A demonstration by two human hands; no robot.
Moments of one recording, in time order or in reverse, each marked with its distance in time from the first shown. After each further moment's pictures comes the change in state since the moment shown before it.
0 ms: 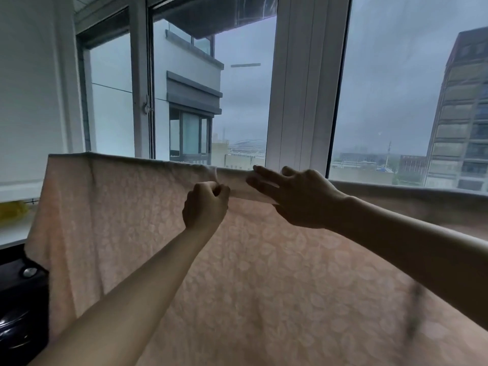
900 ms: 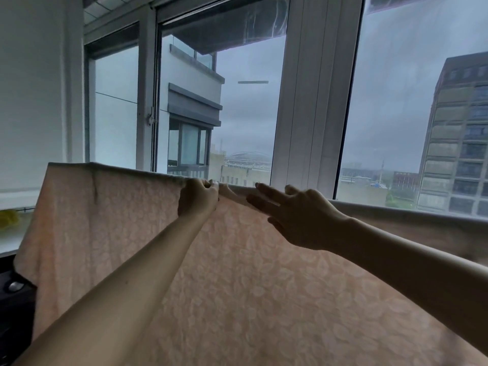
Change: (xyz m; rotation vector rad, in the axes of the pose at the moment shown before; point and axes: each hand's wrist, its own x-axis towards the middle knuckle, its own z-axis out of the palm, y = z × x) left_hand 0.064 -0.013 -0.017 -0.013 -0.003 -0.137; right_hand 0.026 -0.012 0.009 0.017 0.028 0.020
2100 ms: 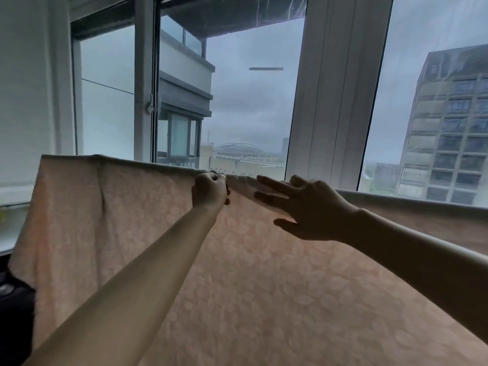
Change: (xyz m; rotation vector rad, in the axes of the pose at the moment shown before) left_hand 0.047 -0.046 -0.012 -0.188 -0.052 -0.075; right_hand 0.058 -0.029 0.010 -0.058 -0.069 0.008
